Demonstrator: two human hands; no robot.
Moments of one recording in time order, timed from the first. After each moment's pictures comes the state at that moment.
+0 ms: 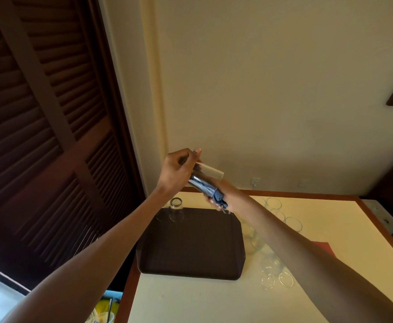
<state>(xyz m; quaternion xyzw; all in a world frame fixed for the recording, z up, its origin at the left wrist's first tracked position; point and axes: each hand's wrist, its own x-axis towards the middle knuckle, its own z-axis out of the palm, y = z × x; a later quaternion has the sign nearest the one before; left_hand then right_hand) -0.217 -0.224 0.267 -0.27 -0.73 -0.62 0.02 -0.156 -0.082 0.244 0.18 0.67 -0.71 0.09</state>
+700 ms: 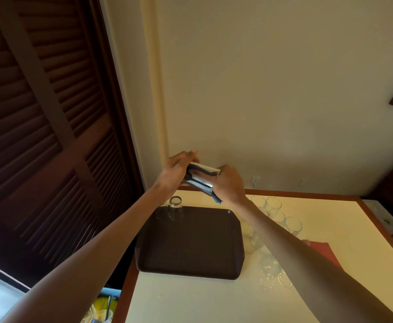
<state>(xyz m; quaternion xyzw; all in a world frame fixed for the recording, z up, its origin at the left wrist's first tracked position) -0.230 -0.224 0.256 -0.18 -0.70 -0.67 -0.16 -0.172 -0.068 0.230 0.13 0.92 -0.35 -0.13</state>
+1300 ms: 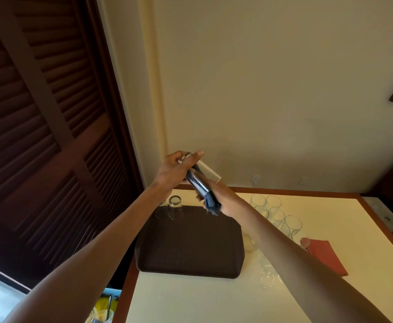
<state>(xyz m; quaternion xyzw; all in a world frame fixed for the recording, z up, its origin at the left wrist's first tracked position) -0.228 -0.221 0.262 -0.15 -0.72 -0.66 -0.14 -0.153 -0.087 0.233 0.14 0.63 -0.76 0.08</state>
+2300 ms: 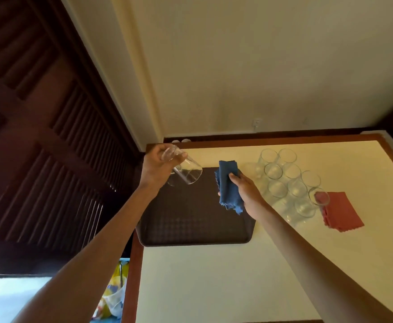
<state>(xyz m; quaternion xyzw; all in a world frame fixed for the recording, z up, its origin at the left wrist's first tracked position) -0.305 -0.232 0.117 -0.06 -0.79 -0.60 -0.13 -0.173 -0.013 0.022 0.34 0.60 -0.73 -0.01</state>
